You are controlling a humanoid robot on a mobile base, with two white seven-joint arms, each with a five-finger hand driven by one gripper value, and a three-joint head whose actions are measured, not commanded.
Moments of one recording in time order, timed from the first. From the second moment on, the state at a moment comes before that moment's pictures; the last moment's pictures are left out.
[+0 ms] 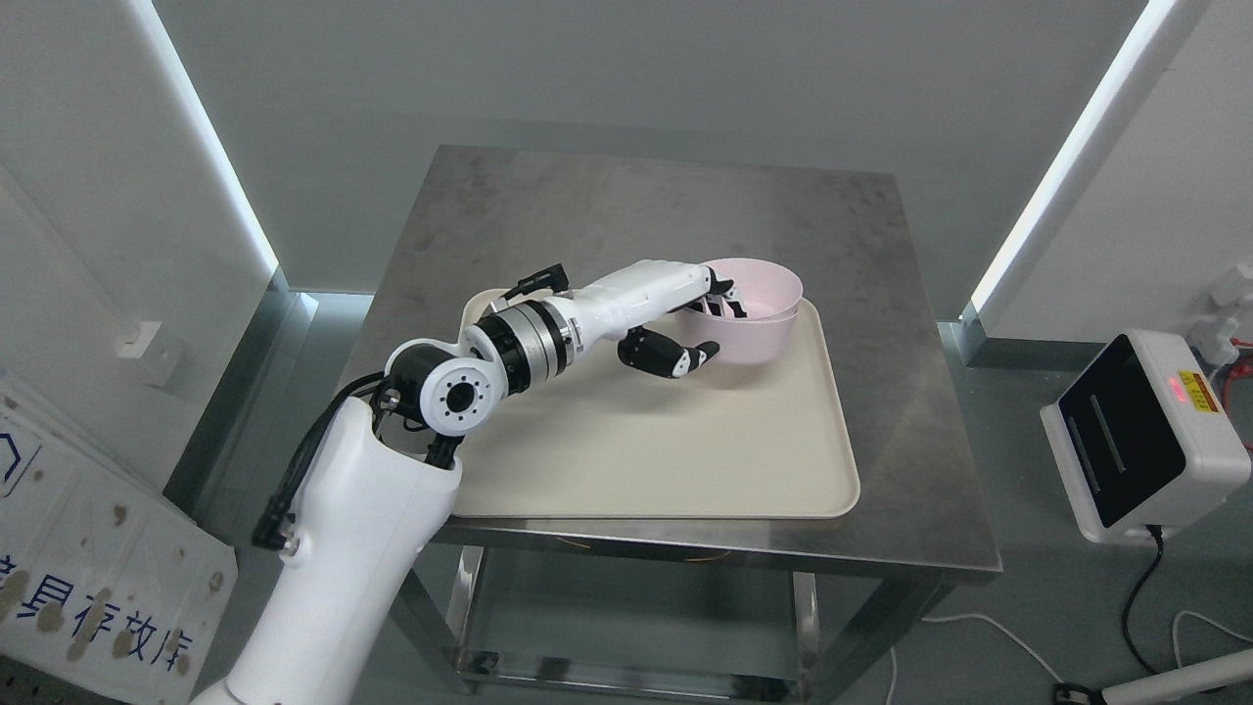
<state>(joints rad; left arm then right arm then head) -0.76 0.00 -0.30 -1.46 -0.62 -0.12 -0.73 0.00 0.00 0.00 0.00 0.00 0.04 0.01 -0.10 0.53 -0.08</state>
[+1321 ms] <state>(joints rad) -0.55 0.00 -0.05 -1.63 -0.40 -0.79 -0.77 0.00 0.00 0.00 0.00 0.00 0.04 0.01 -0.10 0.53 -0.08</state>
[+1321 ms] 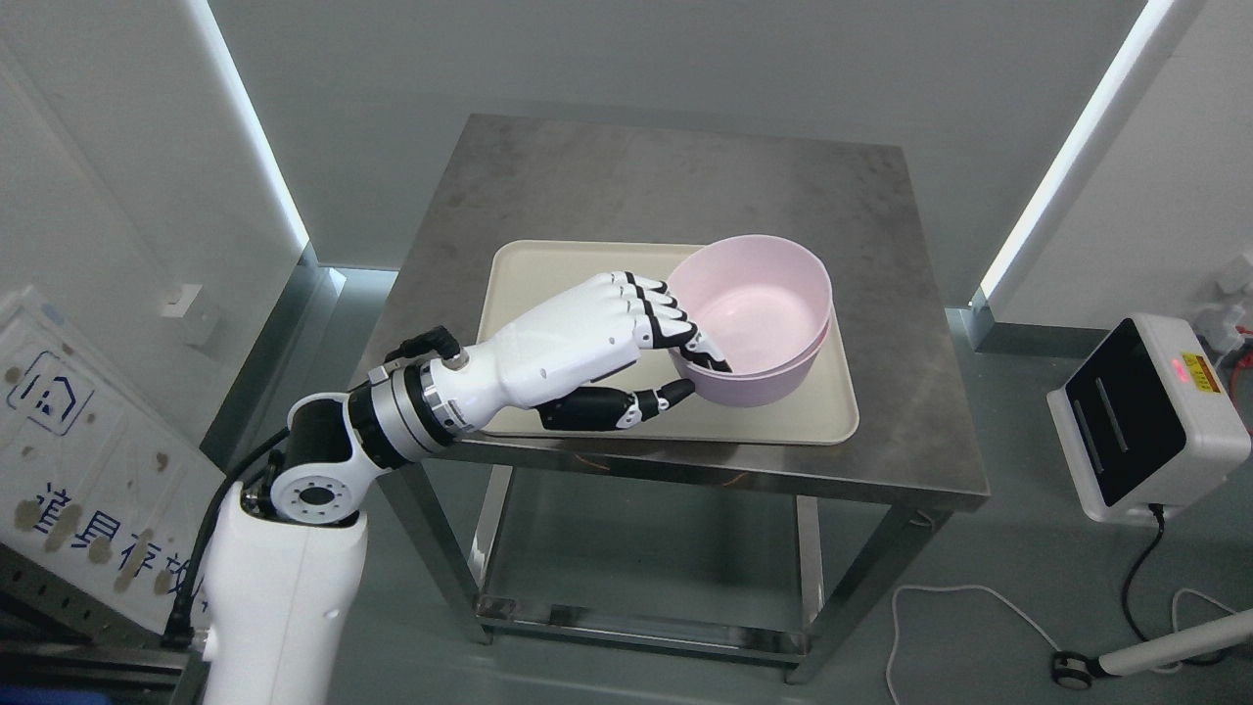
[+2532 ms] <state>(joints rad) -0.55 0.00 -0.01 -1.65 -0.38 -0.79 -0.77 0.00 0.00 0.00 0.00 0.00 0.04 0.01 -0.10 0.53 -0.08</state>
